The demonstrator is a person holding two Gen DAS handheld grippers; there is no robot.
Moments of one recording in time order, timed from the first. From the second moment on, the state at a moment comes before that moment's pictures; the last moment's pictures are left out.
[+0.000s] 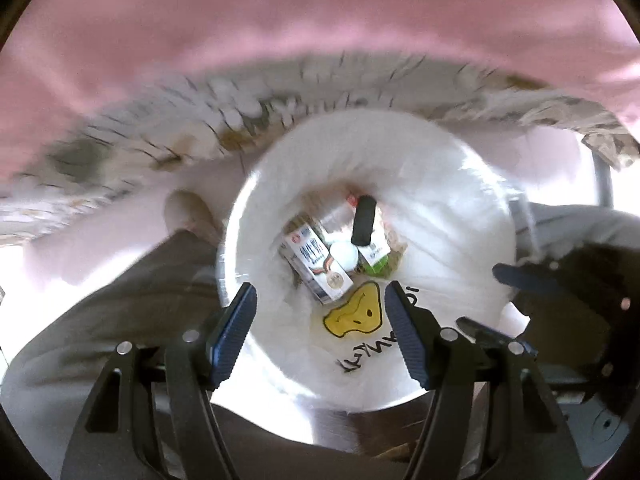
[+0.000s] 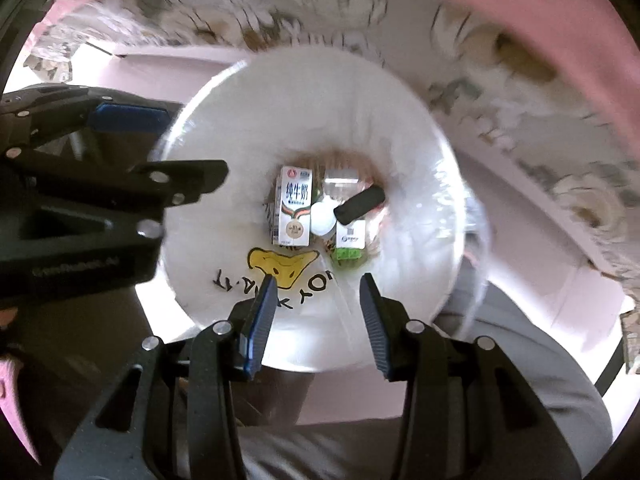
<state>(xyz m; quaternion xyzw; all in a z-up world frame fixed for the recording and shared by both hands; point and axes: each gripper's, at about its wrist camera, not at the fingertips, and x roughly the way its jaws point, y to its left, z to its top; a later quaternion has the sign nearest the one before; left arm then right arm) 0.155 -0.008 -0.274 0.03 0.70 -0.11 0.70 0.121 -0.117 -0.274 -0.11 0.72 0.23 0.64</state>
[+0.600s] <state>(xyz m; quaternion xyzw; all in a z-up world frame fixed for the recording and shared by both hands) 0.103 0.013 -0.075 0.08 0.52 -0.08 0.85 0.100 -0.137 -0.088 -0.12 0.56 0.20 0.80</state>
